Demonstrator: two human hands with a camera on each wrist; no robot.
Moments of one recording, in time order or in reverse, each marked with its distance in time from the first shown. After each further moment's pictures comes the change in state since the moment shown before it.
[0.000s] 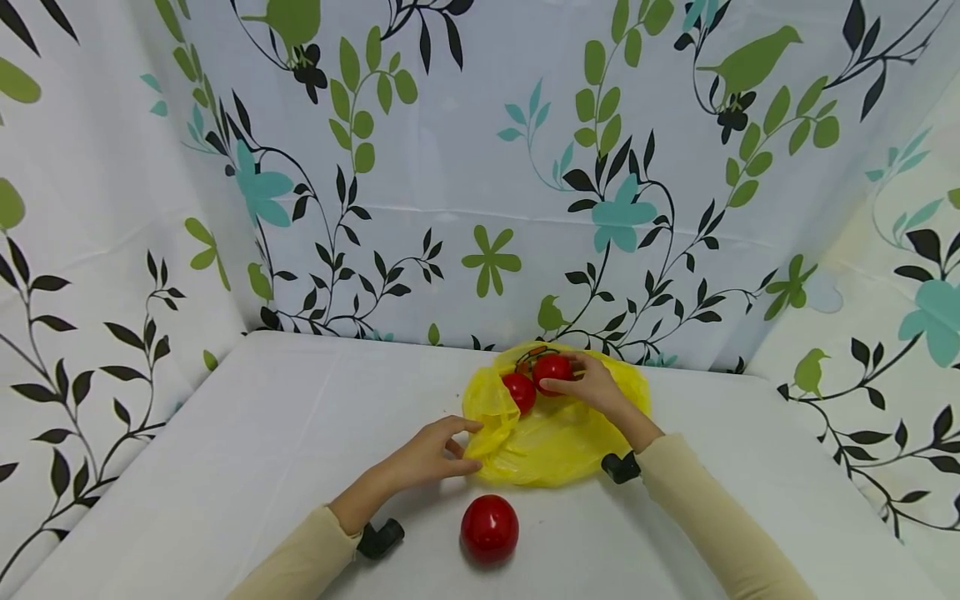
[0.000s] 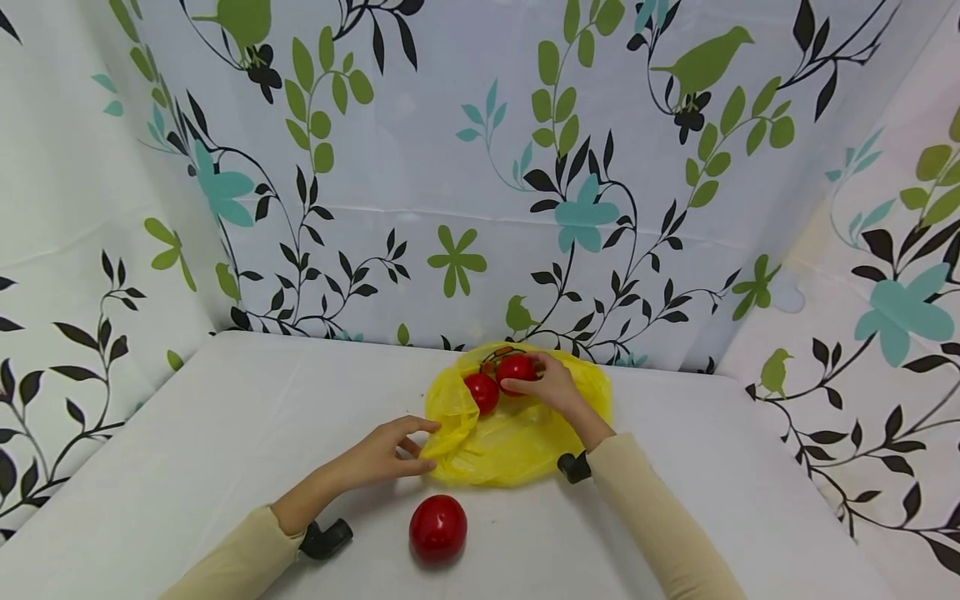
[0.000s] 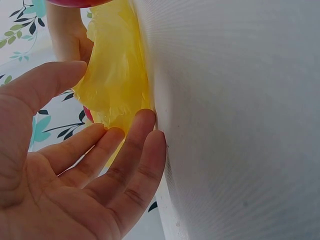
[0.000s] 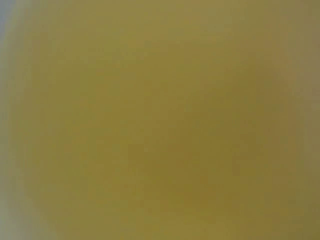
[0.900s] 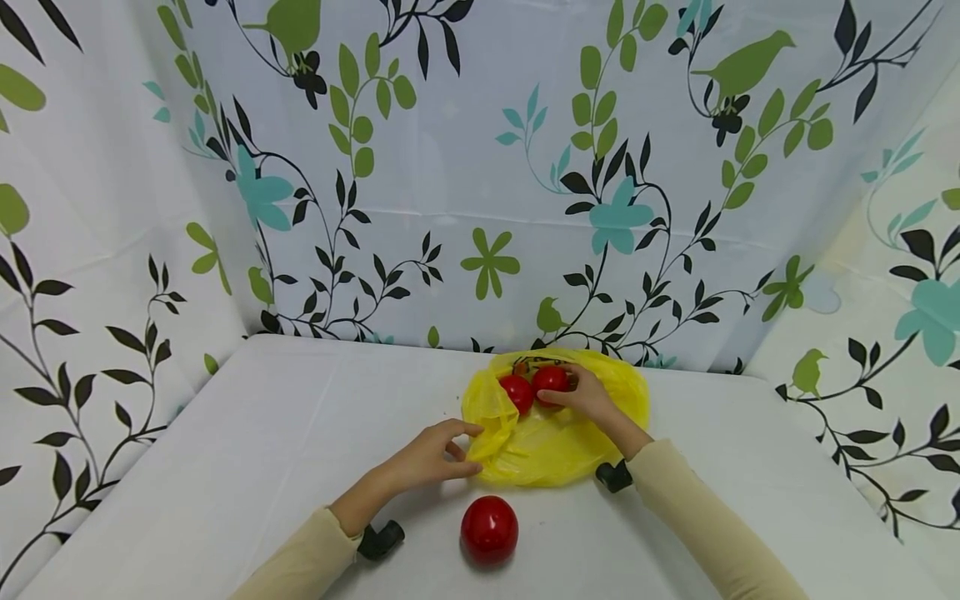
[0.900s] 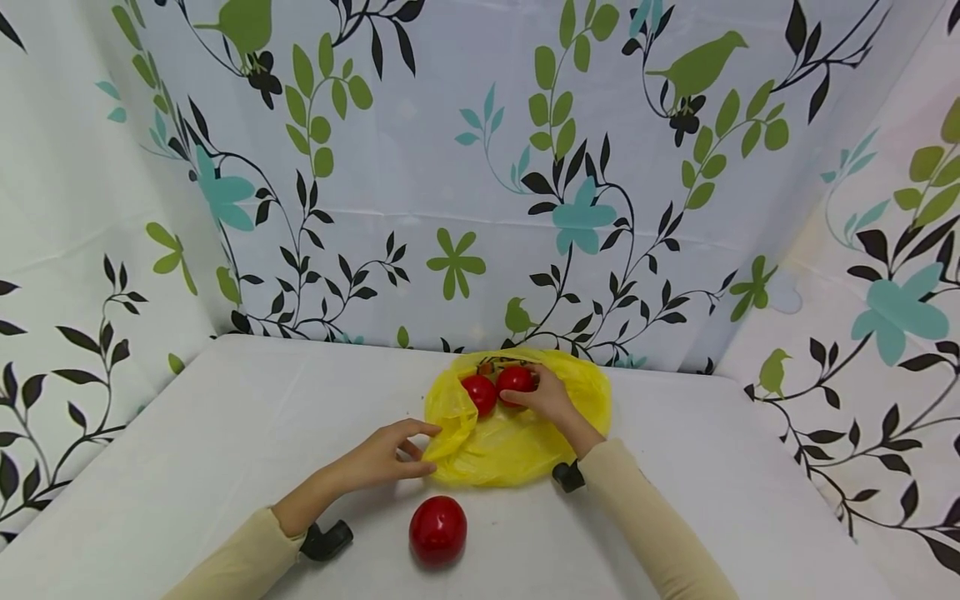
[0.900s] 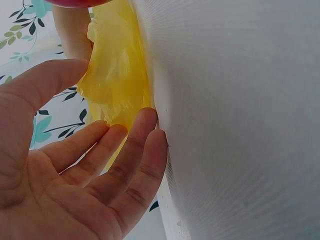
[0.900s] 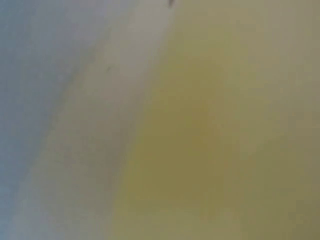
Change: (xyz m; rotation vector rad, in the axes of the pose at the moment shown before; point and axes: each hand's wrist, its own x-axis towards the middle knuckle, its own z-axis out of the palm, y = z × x) left_hand -0.001 0.002 0.000 -0.002 -0.009 0.001; right_hand -0.001 0.011 0.015 -0.015 0.004 0.022
